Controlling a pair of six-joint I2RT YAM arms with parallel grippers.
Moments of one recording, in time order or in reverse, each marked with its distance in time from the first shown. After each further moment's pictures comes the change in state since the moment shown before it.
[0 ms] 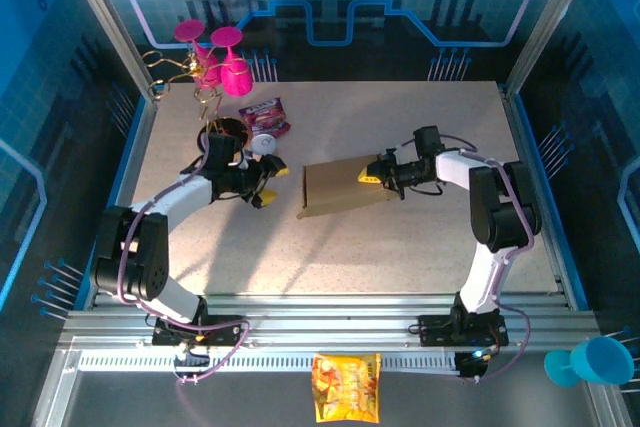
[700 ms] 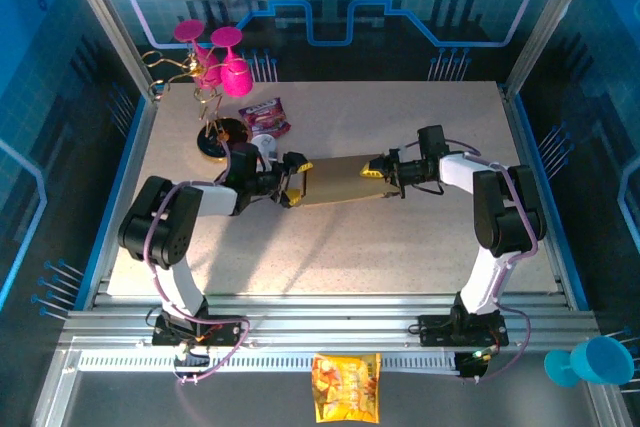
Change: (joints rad) left arm -0.120 0.246 -0.093 0.696 0.075 -0.338; right arm -0.012 -0.031 -0.045 0.111 -0.056 0.215
